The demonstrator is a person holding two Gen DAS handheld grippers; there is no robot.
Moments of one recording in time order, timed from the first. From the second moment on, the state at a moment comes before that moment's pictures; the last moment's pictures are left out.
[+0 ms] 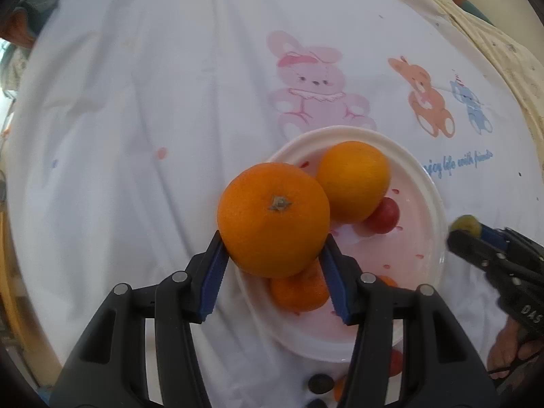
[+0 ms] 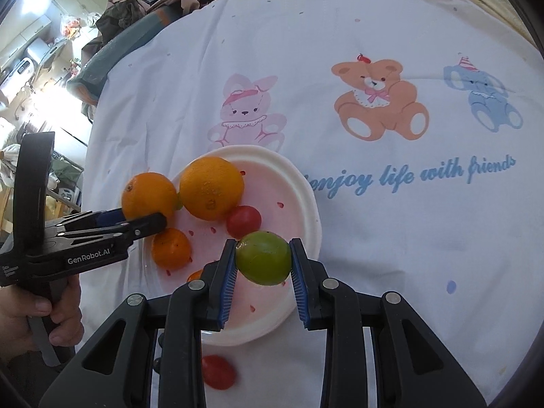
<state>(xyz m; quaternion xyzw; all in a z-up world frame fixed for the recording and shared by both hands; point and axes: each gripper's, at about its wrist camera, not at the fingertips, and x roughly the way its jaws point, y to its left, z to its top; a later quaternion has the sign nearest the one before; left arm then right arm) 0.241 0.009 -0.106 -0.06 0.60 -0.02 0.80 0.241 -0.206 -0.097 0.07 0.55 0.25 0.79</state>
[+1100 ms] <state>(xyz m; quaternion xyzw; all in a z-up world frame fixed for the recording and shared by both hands) 0.212 -0.008 -0.079 -0.02 0.59 -0.06 0.81 0.240 -0.182 -0.122 0.03 0.58 0.25 0.78</state>
